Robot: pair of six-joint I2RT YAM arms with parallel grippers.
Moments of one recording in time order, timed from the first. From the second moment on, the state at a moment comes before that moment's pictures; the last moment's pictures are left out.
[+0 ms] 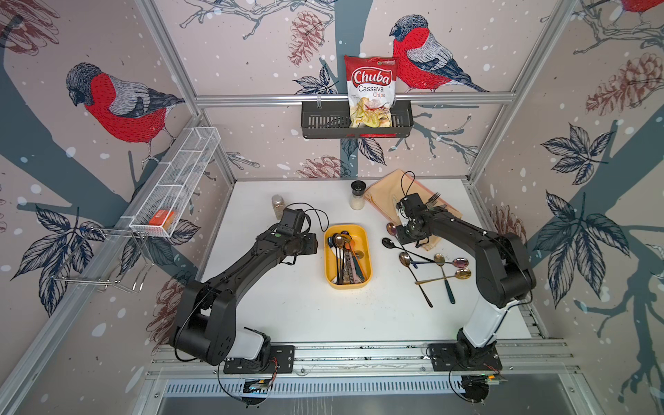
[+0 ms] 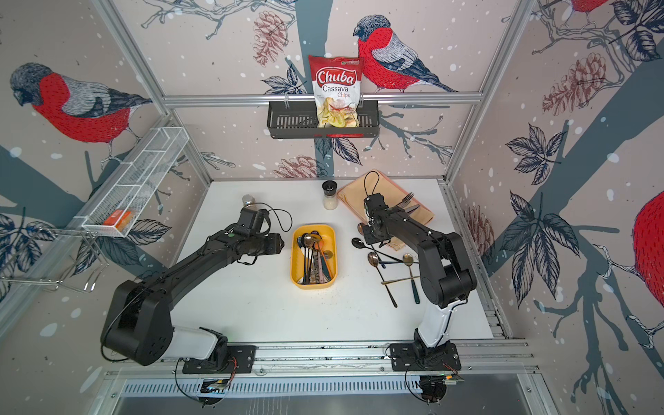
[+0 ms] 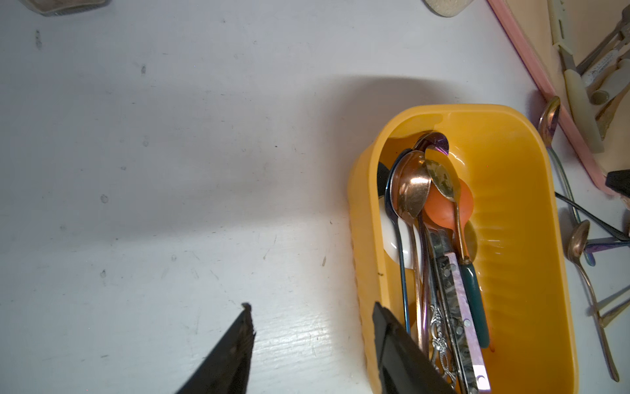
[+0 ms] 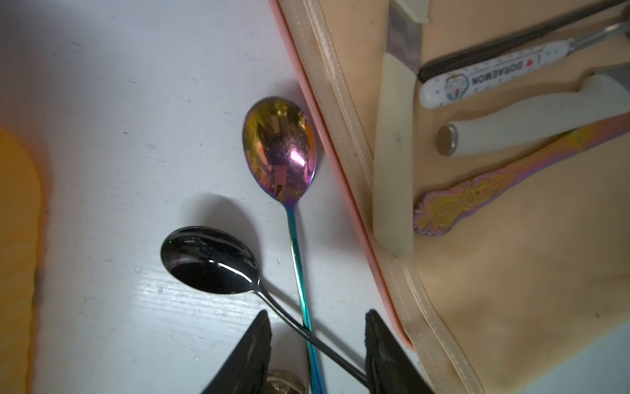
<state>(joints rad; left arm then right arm) -0.35 1.41 0.94 -0.50 0.11 -0.37 0.40 1.82 1.25 -0.64 0.06 0.02</state>
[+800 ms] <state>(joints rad) -0.35 1.43 0.96 -0.53 0.10 -0.37 0.39 1.96 1.29 -0.58 0.01 0.00</state>
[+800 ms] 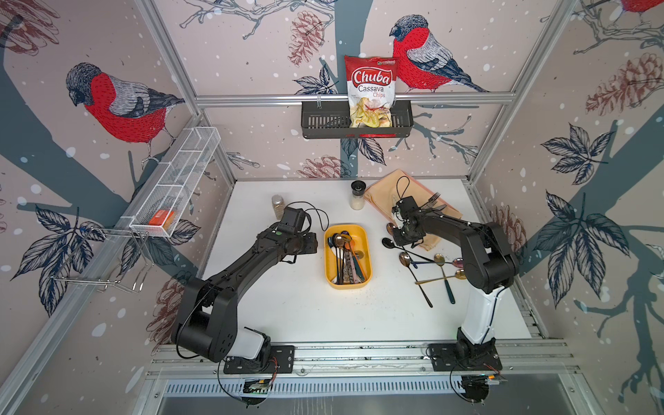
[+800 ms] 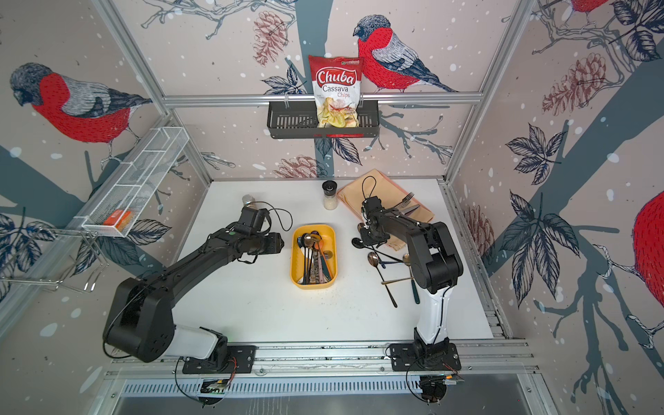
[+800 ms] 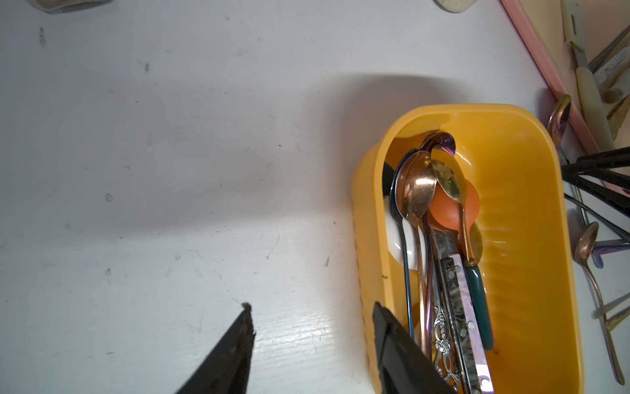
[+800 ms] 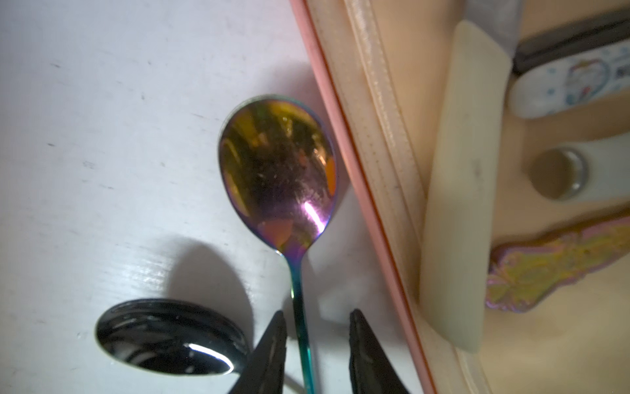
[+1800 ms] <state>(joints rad) -0.35 1.43 0.95 -0.54 0.10 -0.37 0.49 2.04 1.41 -0.56 0.05 -0.02</state>
